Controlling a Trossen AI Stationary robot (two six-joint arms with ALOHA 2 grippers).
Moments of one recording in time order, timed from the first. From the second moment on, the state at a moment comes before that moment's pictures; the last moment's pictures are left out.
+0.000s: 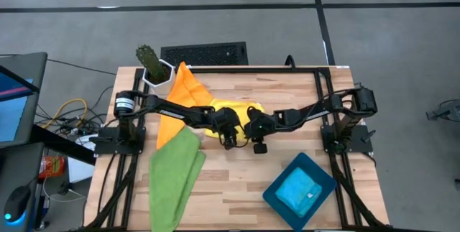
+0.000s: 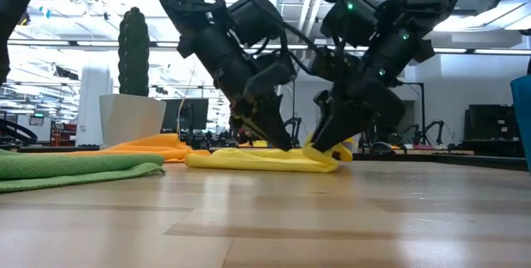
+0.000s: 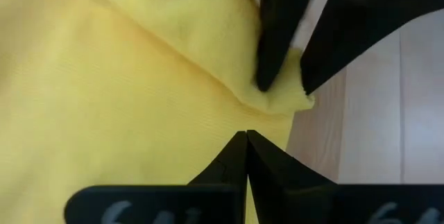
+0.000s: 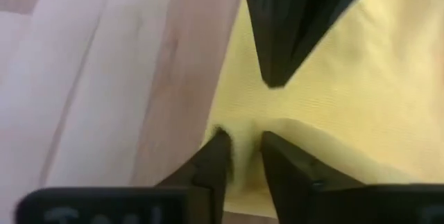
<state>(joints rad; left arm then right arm) 0.07 1.92 1.12 -0.05 0.02 -0.23 -0.02 1.71 0.78 0.04 -0.03 -0.22</state>
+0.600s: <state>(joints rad) 0.07 1.85 1.12 -0.06 -0.01 -0.25 -0.04 1.72 0.80 0.01 -0.03 -0.26</state>
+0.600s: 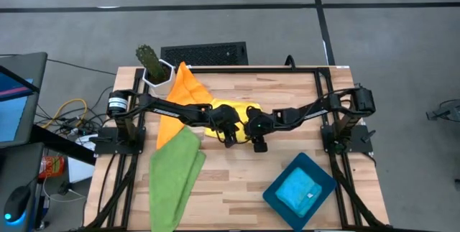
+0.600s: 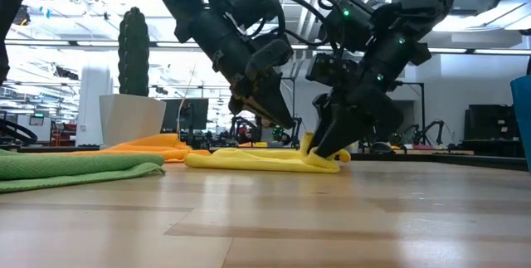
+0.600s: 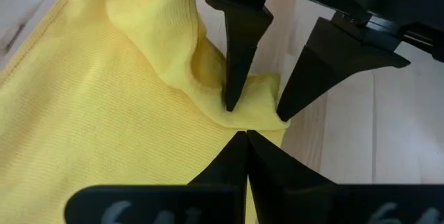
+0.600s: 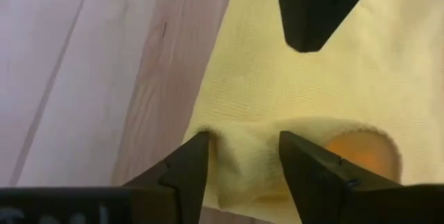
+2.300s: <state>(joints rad) 0.07 1.83 1.12 -0.13 -0.04 -0.26 -0.11 1.56 0.94 -0.37 -0.16 -0.23</state>
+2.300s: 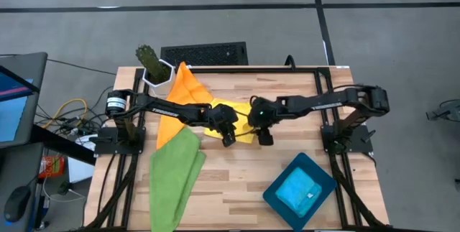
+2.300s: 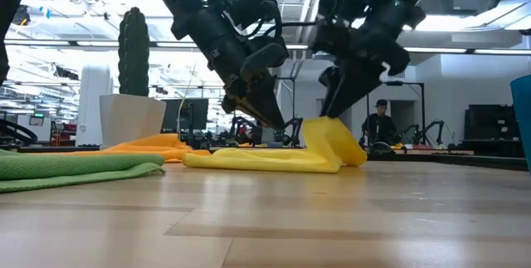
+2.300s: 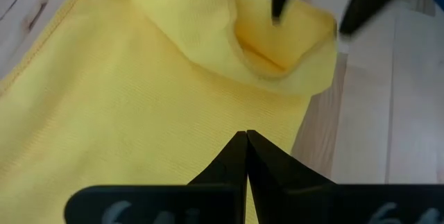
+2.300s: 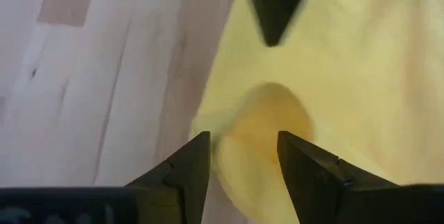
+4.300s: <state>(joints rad) 0.08 1.84 1.11 0.01 -0.09 -0.20 -0.29 1.55 0.96 -0.29 -0.04 -0.39</state>
